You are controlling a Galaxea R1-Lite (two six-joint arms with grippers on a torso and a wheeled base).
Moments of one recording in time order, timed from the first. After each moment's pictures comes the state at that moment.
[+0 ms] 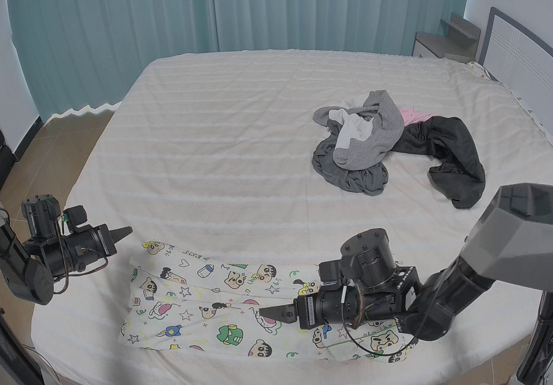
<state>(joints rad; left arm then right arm) 0.18 1.86 -0.37 -1.10 -0.57 -0.31 0.78 2.14 -0.73 -0.79 0.27 0.53</state>
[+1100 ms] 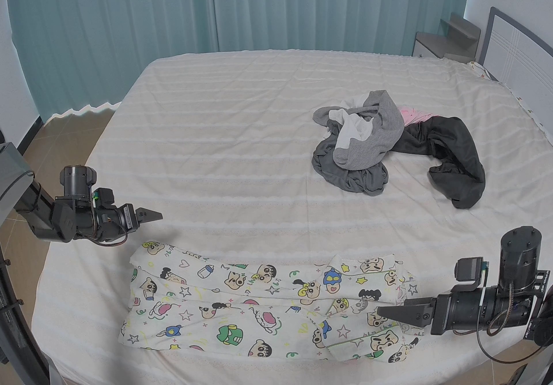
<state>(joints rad) 0.14 2.07 -0.92 -0.45 -0.49 -0.27 0.55 1.49 -0.18 -0.79 0.29 0.56</state>
